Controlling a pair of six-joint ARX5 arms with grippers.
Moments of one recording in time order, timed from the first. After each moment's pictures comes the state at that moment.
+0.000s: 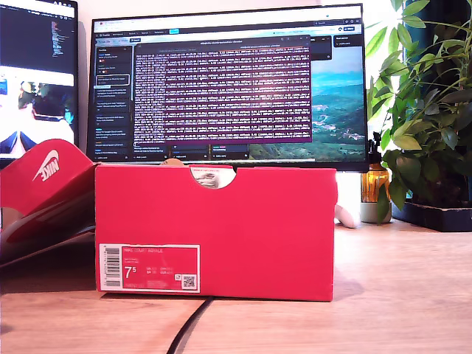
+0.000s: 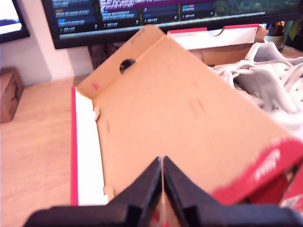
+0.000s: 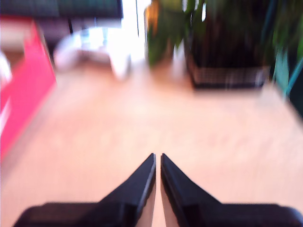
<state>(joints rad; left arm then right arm) -0.12 0.43 0.12 0.07 0.25 0.03 0.03 0.86 0.22 0.26 0.02 -0.02</state>
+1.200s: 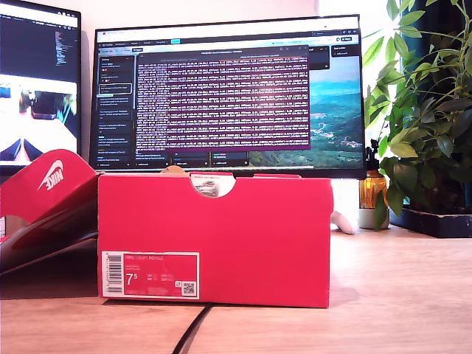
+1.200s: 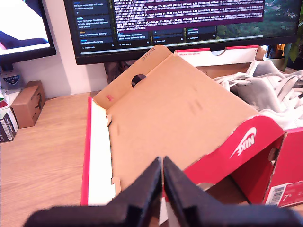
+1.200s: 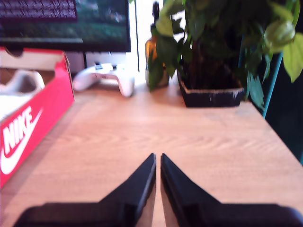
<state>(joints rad) -0.12 0.00 0.01 -0.15 0.20 0.00 0.04 0.03 0.03 -0.15 0.02 -0.03</state>
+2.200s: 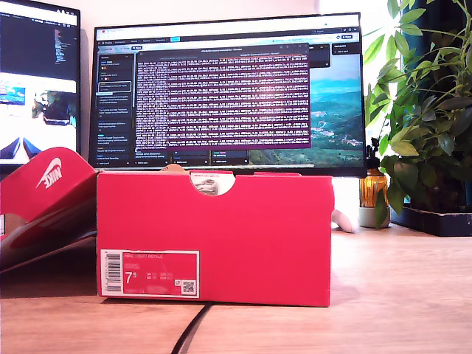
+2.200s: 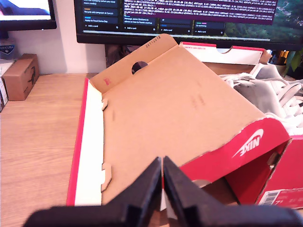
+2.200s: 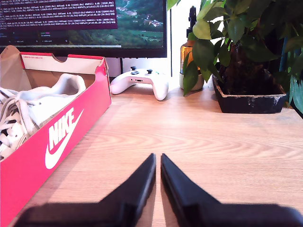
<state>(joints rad) -0.12 0.00 0.01 -0.18 0.20 -0.13 0.05 0.01 0.03 -0.17 -0.09 0.00</state>
